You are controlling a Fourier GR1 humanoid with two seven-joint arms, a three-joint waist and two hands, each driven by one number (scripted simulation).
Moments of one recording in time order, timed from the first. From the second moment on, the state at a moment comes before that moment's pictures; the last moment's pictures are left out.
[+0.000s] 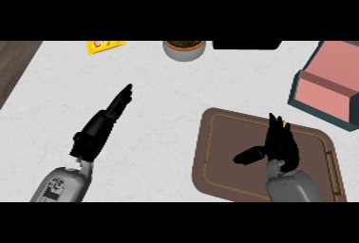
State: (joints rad) left arm -0.21 0.24 -0.24 -1.52 0.01 -0.01 0.06; right arm -0.18 -0.13 0.22 -1.51 0.75 -0.04 1.07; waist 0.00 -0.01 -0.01
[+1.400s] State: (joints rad) left arm -0.21 0.20 -0.19 -1.51 -0.02 -0.08 0.06; right arm -0.20 -0.36 0.24 -1.41 0.93 -0.01 0.62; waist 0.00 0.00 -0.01
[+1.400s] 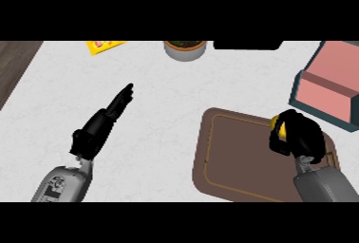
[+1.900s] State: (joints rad) left arm -0.19 0.19 -0.18 -1.54 -0.04 -0.08 0.08; right arm -0.18 -0.49 0.19 -1.68 0.98 0.01 0.54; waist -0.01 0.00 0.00
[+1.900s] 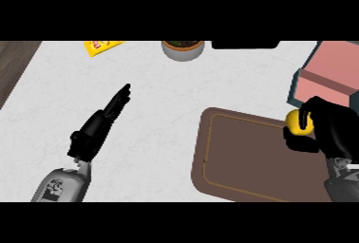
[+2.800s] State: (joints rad) left arm -0.20 0.16 -0.15 -1.54 -0.07 -0.11 0.08; right arm -0.27 -0.48 -0.08 -2.14 0.85 0.26 0.74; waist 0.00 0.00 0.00
